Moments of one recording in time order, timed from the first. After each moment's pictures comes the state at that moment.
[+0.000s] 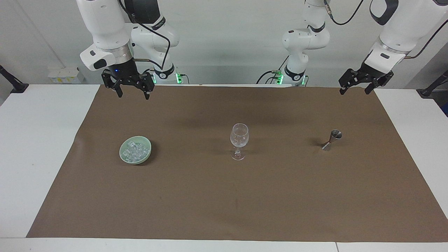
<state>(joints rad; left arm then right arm) 0.02 -0.06 -0.06 -1.62 -0.02 1.51 -0.02 -0.05 -0.03 0.16 -1.63 -0.05 1.62 0.19</state>
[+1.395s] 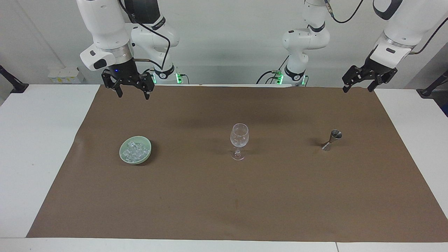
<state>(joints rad) 0.04 -0.08 -0.04 -1.62 -0.07 1.52 -0.04 -0.05 -0.03 0.16 -1.63 -0.05 1.62 0.19</state>
